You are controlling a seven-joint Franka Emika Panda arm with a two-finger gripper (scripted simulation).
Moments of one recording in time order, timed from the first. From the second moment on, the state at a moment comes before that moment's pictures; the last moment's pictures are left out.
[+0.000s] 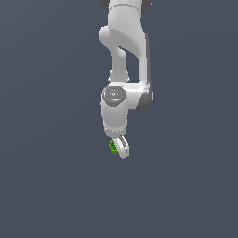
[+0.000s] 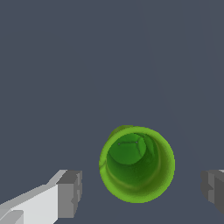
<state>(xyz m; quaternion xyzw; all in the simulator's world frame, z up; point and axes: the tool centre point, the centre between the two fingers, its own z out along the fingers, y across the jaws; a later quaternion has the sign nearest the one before) 0.034 -0.014 0.093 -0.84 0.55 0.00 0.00</state>
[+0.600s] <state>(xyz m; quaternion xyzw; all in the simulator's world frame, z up) 0.034 -0.015 0.070 -0.83 0.55 0.00 0.00</state>
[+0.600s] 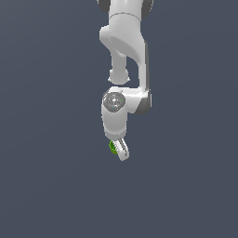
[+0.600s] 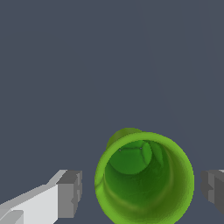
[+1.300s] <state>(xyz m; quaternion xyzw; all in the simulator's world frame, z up) 0.034 -0.015 0.043 -0.83 0.55 0.00 0.00</state>
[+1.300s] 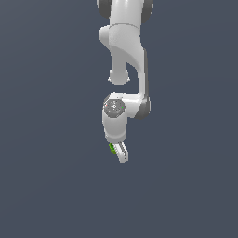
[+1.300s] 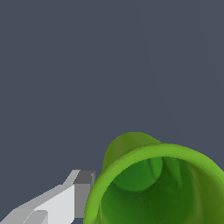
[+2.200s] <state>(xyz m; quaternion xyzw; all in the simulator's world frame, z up) 0.056 -0.031 0.105 -0.83 0.56 -0.03 0.02</state>
